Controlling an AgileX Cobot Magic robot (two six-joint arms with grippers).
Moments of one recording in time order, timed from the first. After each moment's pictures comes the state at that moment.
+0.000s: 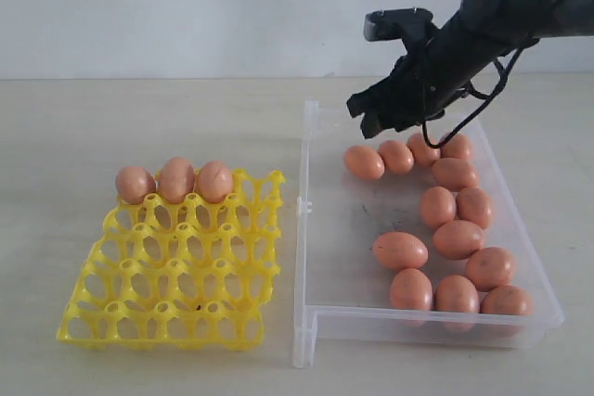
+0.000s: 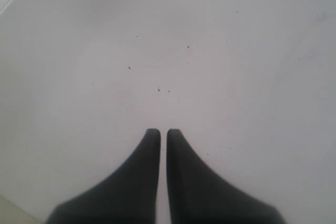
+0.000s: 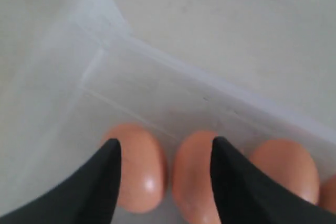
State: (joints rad) left arm -0.20 0.31 0.00 -0.55 -0.74 -0.06; right arm 0.26 2.08 -1.54 0.39 0.63 -0.43
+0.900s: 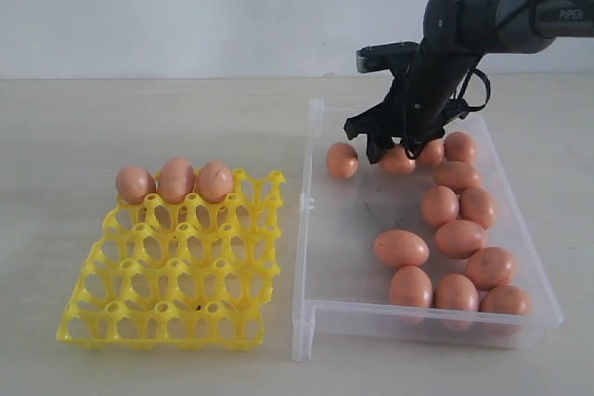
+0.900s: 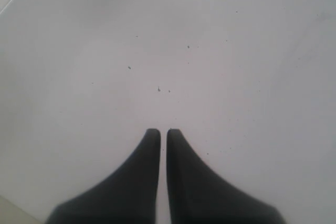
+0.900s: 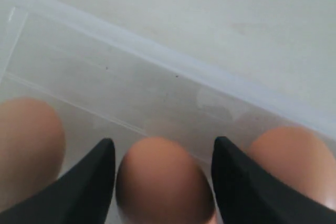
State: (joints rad) left arm -0.20 0.31 0.00 -0.55 -0.74 -0.06; right arm 0.28 2.26 -1.72 0.13 0.79 -0.13
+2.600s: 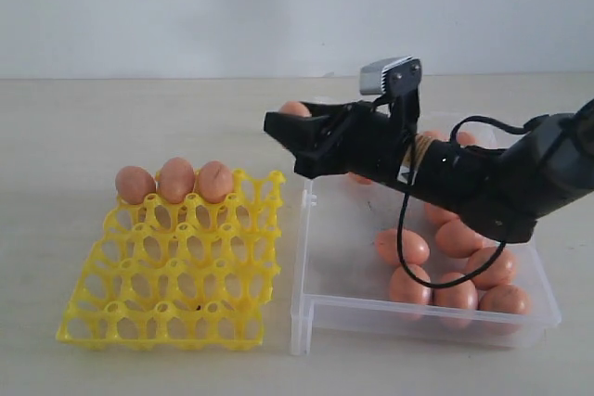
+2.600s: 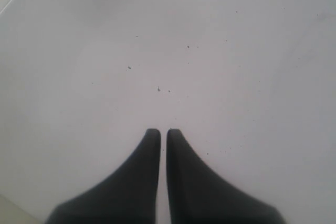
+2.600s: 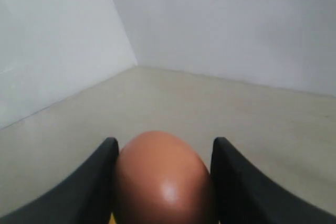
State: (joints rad) left arm -0.20 0.31 0.00 -0.55 -0.74 -0.06; right arm 0.37 2.08 -0.89 -0.66 -1.21 0.57
